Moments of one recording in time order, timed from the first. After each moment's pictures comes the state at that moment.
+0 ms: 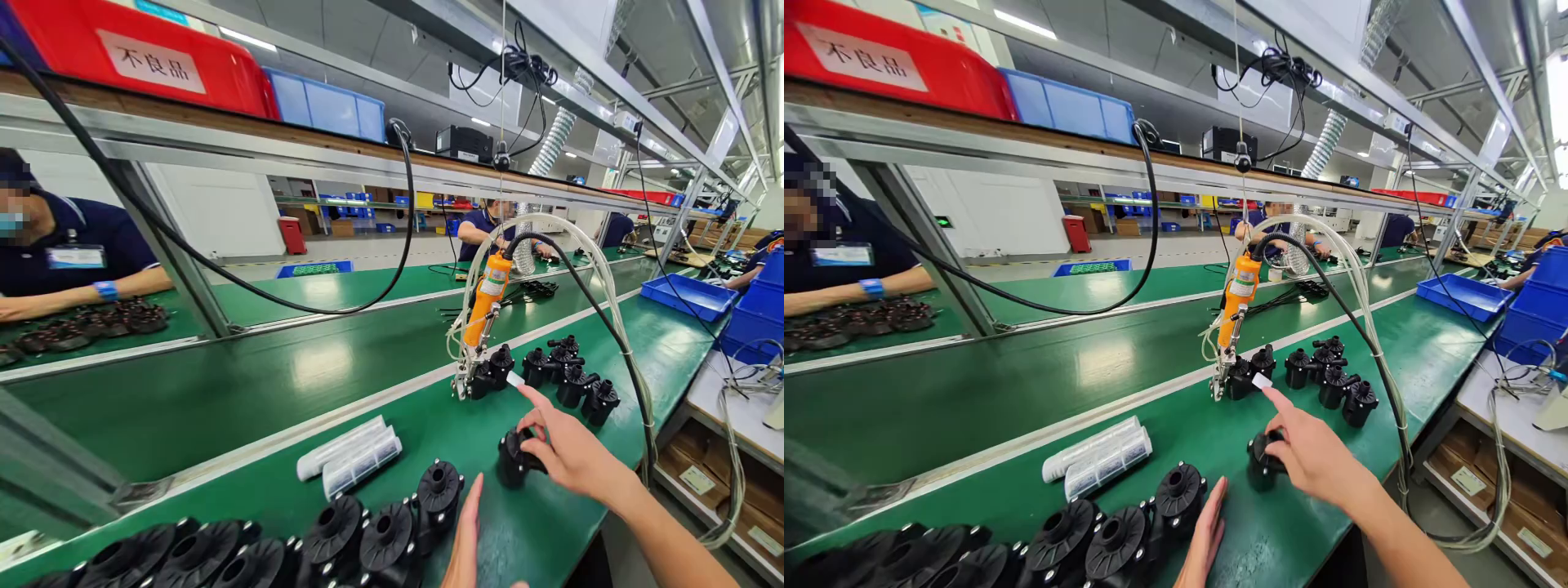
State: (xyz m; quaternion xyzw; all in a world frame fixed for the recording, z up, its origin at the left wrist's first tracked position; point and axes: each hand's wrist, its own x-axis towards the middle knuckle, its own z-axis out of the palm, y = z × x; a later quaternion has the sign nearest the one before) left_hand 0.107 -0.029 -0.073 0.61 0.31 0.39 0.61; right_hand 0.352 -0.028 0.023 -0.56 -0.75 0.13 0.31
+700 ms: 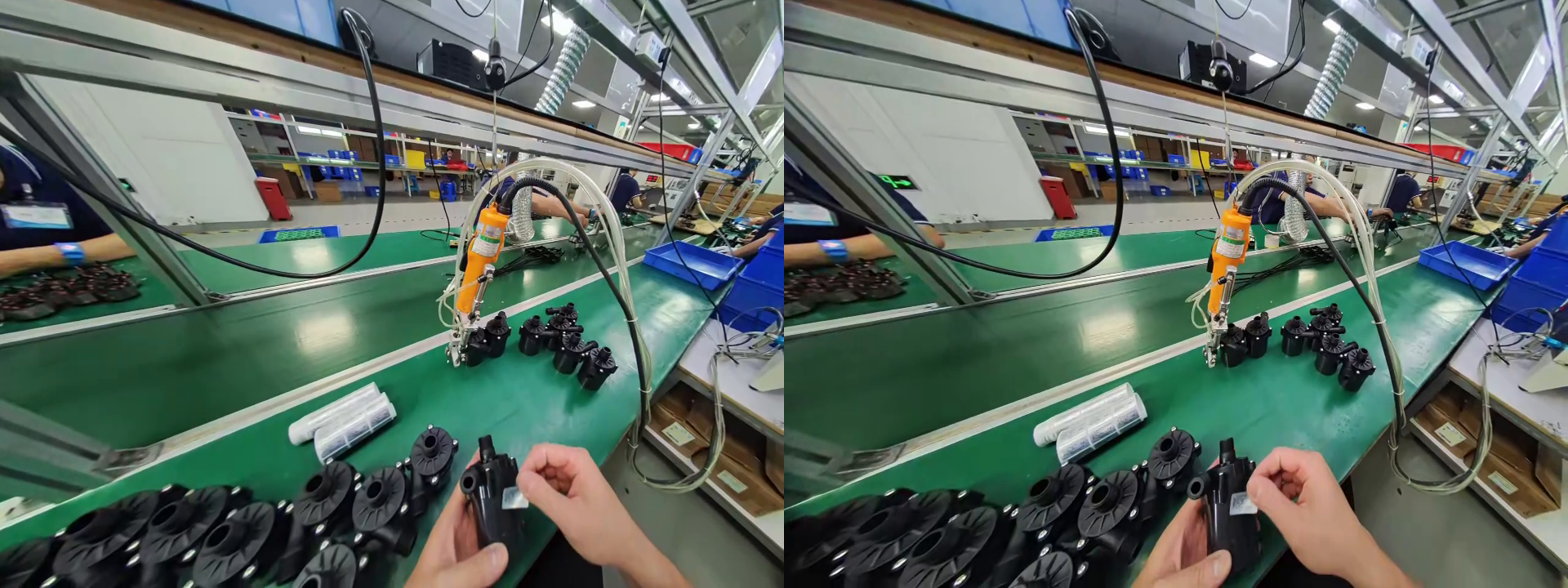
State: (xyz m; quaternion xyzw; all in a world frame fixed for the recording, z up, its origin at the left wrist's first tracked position) left_hand 0.101 -0.048 -0.060 0.38 0.17 0.32 0.85; right_hand 0.301 -0.098 0.007 -0.57 -0.51 0.45 0.47
